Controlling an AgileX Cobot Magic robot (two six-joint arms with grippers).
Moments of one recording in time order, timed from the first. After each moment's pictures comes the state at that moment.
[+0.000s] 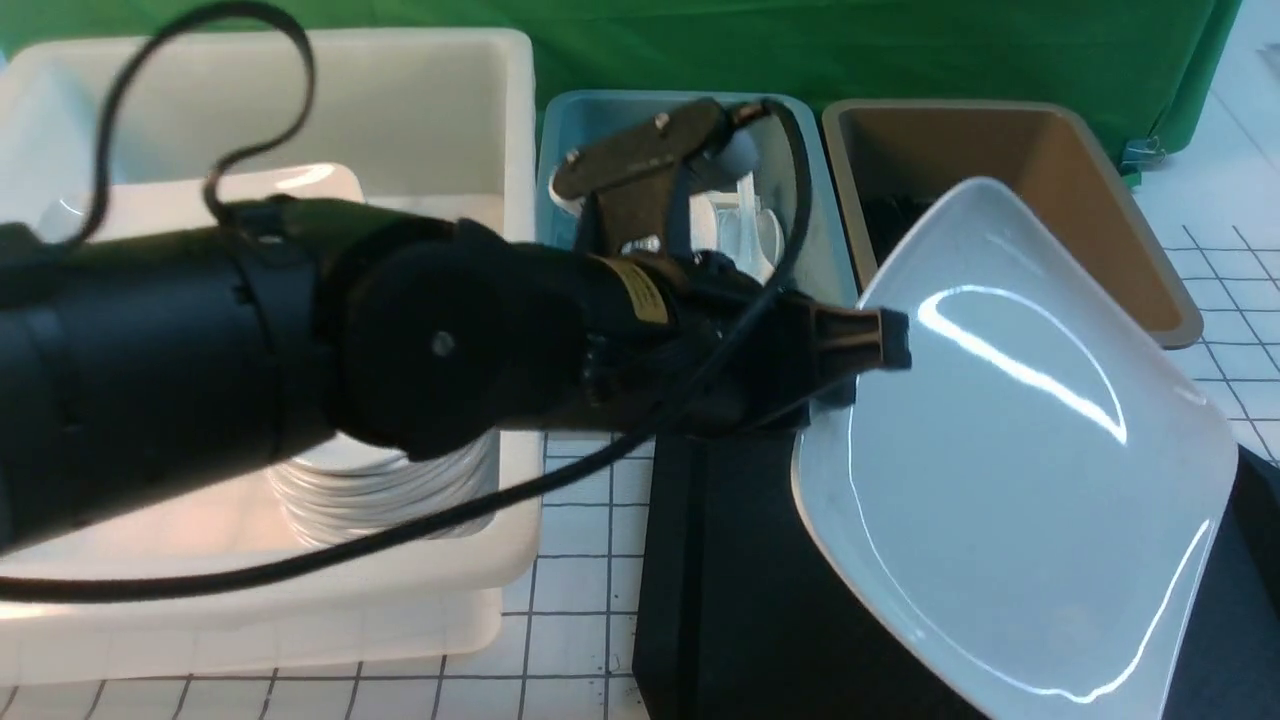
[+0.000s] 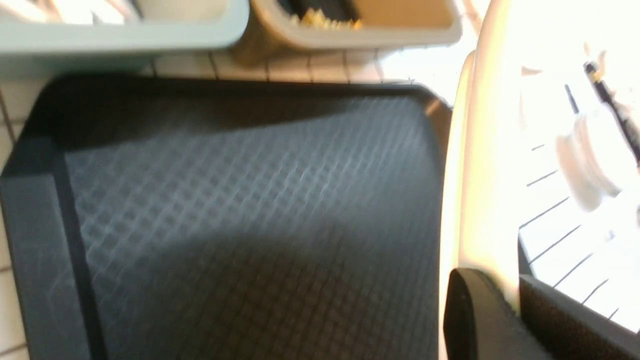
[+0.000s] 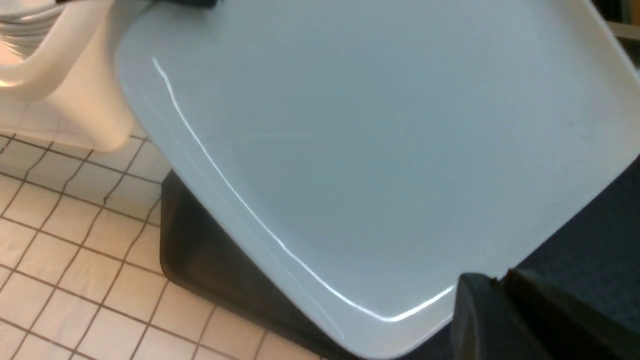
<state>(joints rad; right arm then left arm) 1.00 0.55 -0.76 -0.45 1.07 0.68 -0.79 1.49 -1.13 -0.34 0.31 -0.36</state>
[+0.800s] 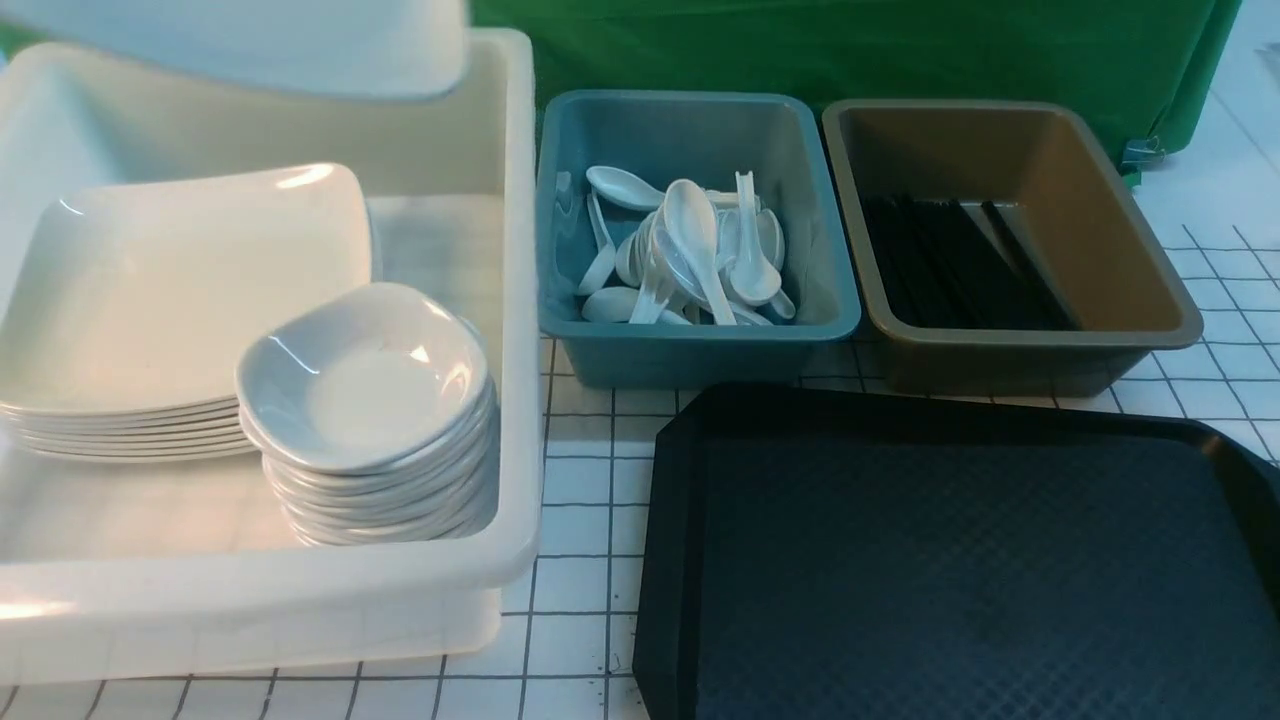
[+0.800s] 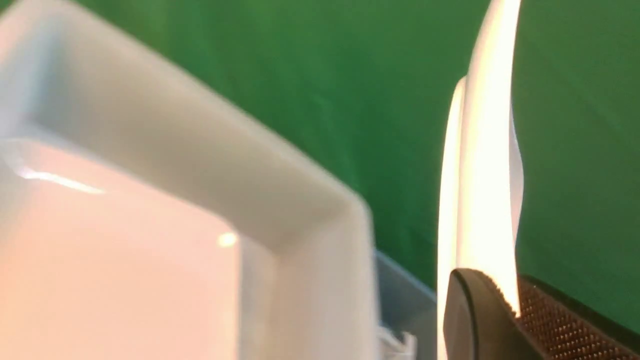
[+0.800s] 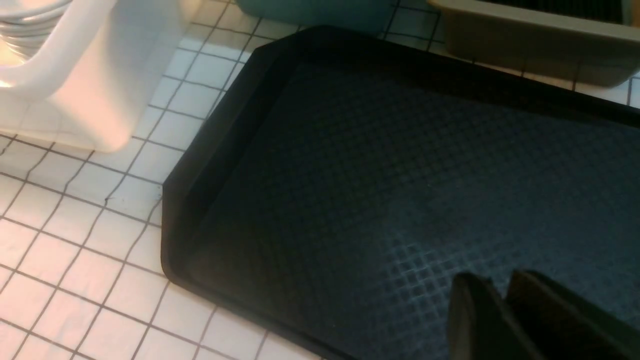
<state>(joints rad) 1.00 0.55 -0.76 -0.45 1.06 0.68 0.47 1.23 -1.31 -0.83 0.74 0.06</state>
